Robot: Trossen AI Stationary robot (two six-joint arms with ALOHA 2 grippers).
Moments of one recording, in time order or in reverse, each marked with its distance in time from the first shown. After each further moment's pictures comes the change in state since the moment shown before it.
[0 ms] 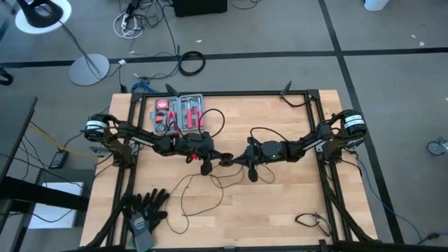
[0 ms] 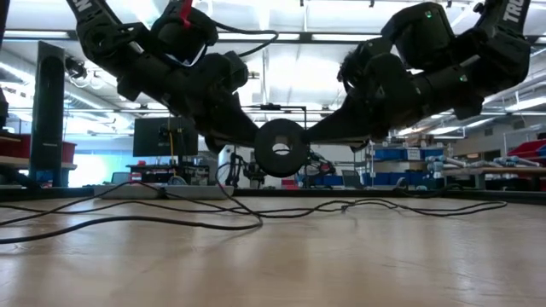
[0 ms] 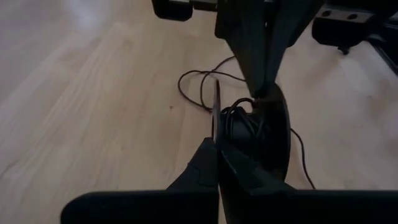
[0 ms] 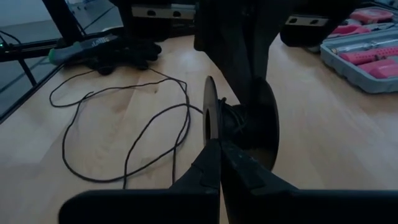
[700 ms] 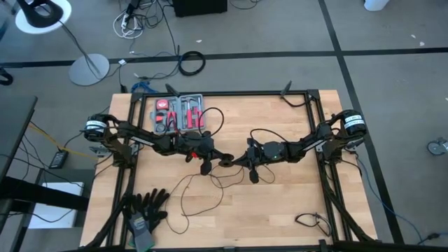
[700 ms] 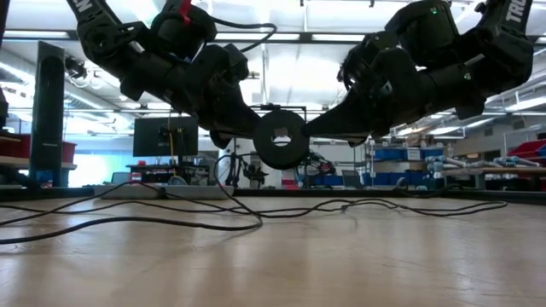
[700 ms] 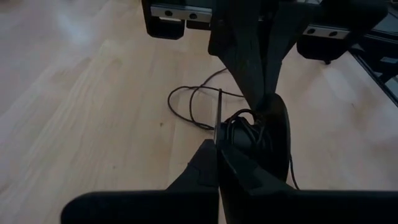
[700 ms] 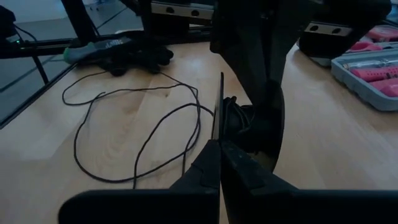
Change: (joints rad) left arm 0.000 0.000 0.000 0.055 0.050 0.027; right arm 0.003 0.000 -0.005 0.044 -0.009 -0.050
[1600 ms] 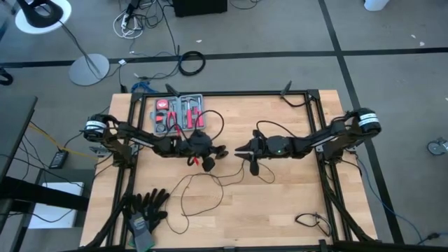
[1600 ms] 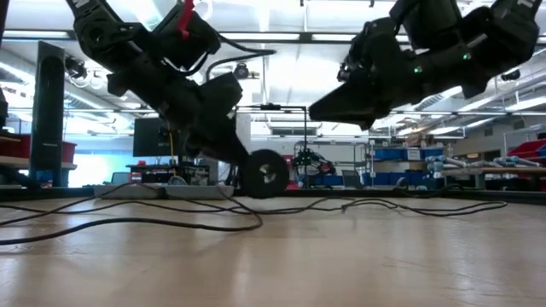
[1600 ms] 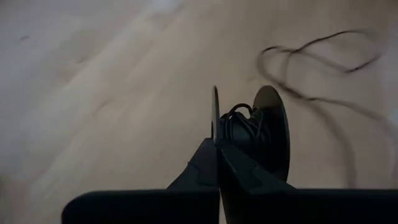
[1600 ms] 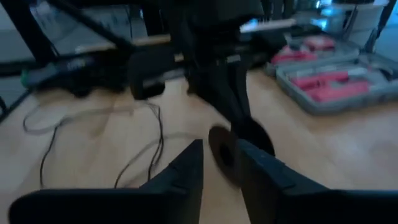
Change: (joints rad) left arm -0.018 -0.002 0.006 -0.239 -0.368 -0.163; right arm -0.006 -0.180 -0.008 -0.189 0.095 0.034
